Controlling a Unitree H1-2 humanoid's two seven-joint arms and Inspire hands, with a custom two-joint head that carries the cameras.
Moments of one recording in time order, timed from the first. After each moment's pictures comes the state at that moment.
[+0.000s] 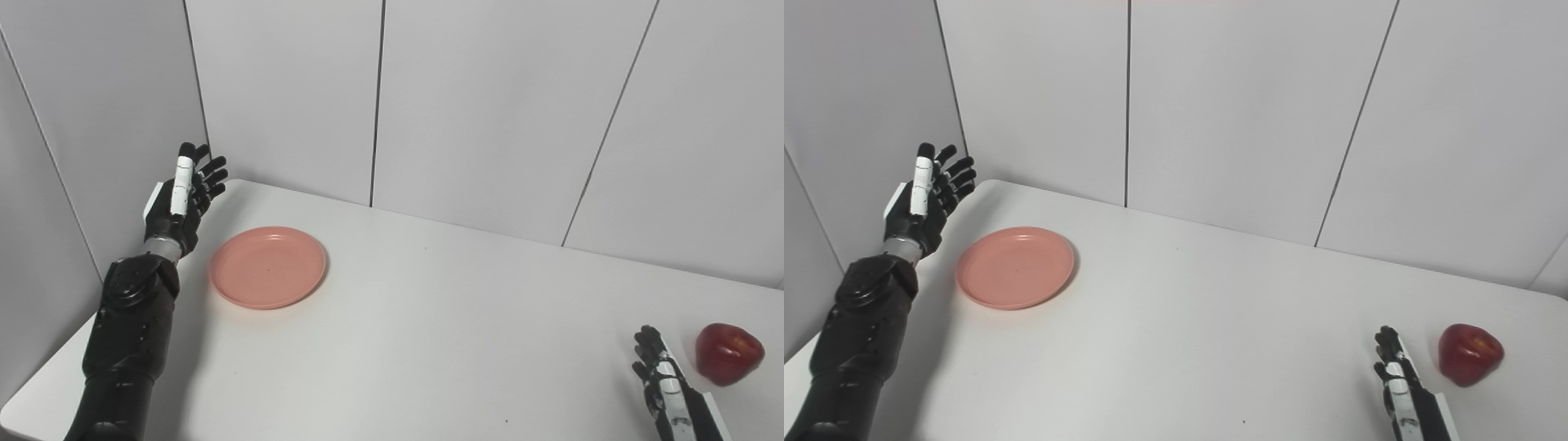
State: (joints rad) left arm -0.48 0.42 0.38 0.49 -0.32 0.05 -0.12; right arm -0.05 -0.18 -0.08 0.06 0.15 -0.07 0.21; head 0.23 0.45
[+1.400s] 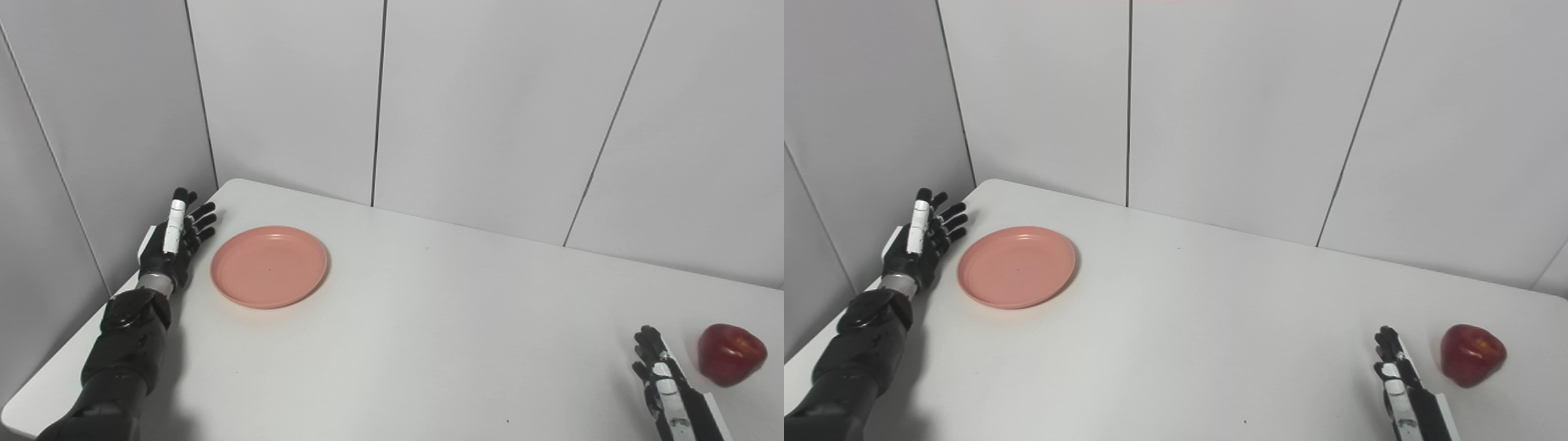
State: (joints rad) left arm -0.54 0.47 0.36 0.97 -0.34 -0.21 -0.21; right arm -0.05 -0.19 -0.08 0.04 0.16 -0.06 0.22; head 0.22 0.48
